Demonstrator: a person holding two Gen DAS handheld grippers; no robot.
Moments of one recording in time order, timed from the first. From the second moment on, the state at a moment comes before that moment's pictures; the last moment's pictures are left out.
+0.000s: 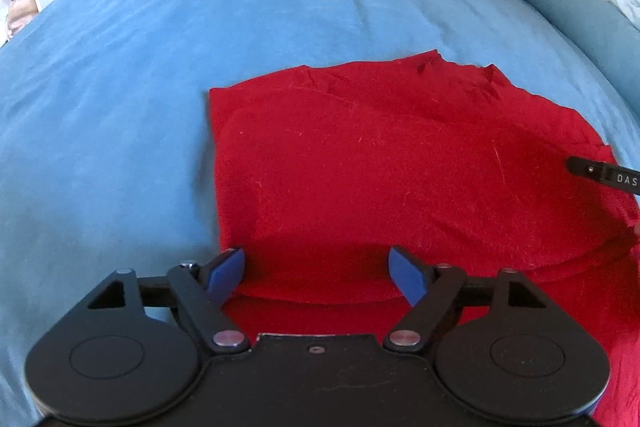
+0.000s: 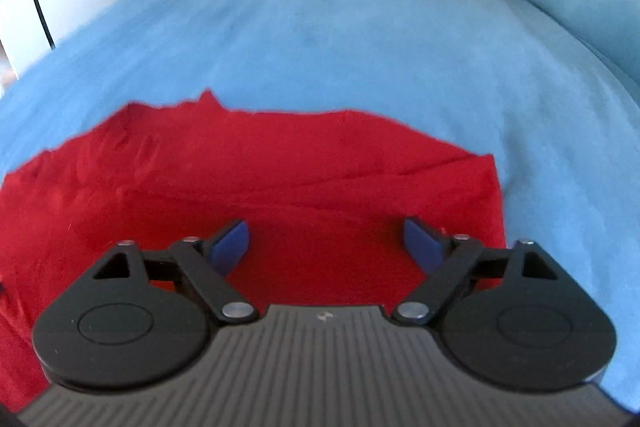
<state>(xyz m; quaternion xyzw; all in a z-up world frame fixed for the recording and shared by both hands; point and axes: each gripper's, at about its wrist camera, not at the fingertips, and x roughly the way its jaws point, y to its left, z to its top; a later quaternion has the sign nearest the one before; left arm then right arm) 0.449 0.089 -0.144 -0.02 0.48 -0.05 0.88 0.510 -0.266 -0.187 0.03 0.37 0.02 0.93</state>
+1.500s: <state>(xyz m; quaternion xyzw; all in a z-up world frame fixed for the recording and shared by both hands) 0.167 0.124 -0.124 0.01 0.59 -0.07 0.80 0.135 -0.304 -0.158 0.07 0.58 -0.02 0.81</state>
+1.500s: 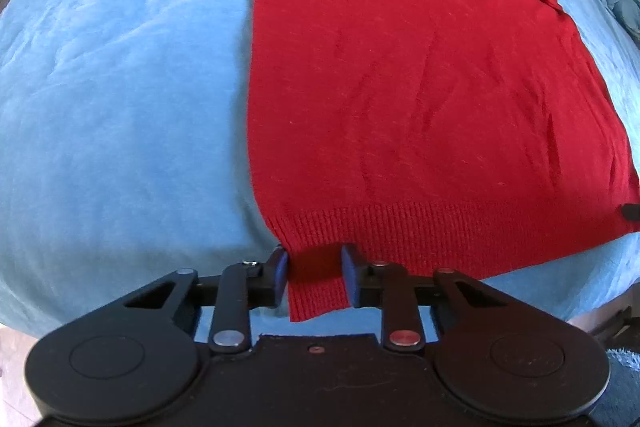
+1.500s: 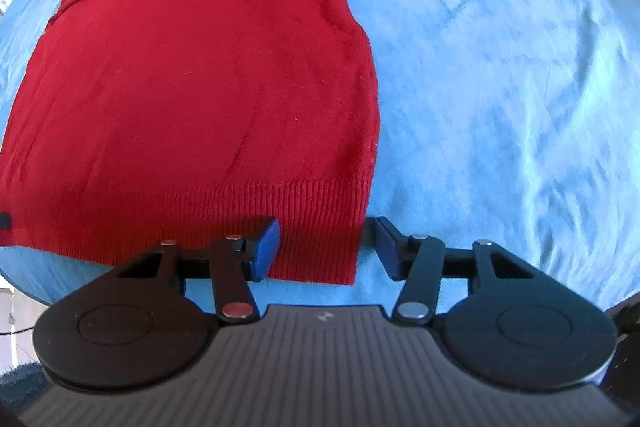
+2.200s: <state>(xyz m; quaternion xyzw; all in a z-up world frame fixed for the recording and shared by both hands) 0.199 0.119 -0.059 -0.02 0.58 -0.08 0.81 0.164 -0.318 -0.096 0.16 0.55 0.01 0.82</state>
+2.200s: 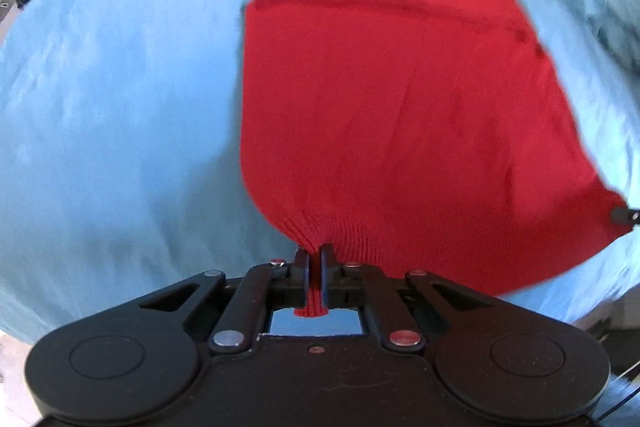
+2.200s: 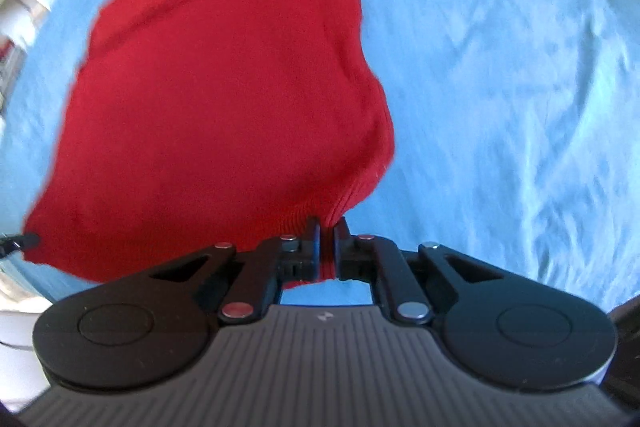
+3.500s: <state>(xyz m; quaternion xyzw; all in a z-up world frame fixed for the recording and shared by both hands) 0.525 0.062 -0.093 -0.01 0.45 -0.05 0.89 0.514 -0.297 -0.130 0.11 0.39 0.08 0.91</state>
